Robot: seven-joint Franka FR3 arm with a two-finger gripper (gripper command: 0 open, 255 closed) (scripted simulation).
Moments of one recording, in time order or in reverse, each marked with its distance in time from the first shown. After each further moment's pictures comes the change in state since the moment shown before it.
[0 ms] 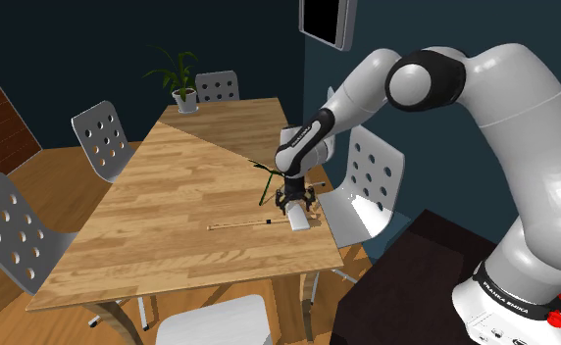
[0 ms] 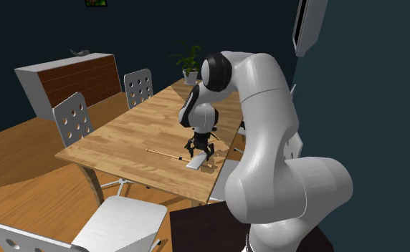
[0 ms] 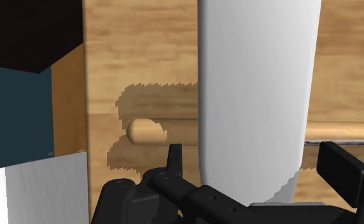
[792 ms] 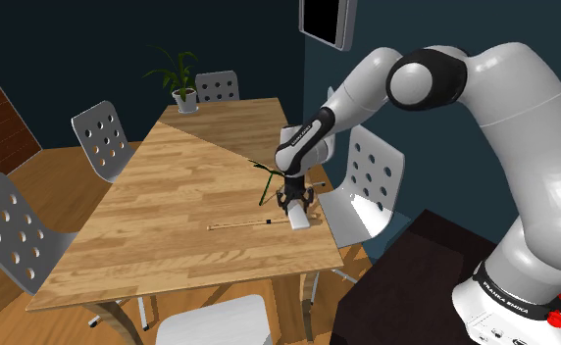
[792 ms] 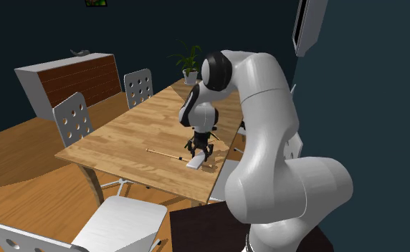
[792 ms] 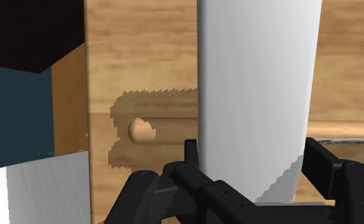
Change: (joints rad) arm -0.001 -0.007 0.000 -0.002 0.000 -0.005 0.000
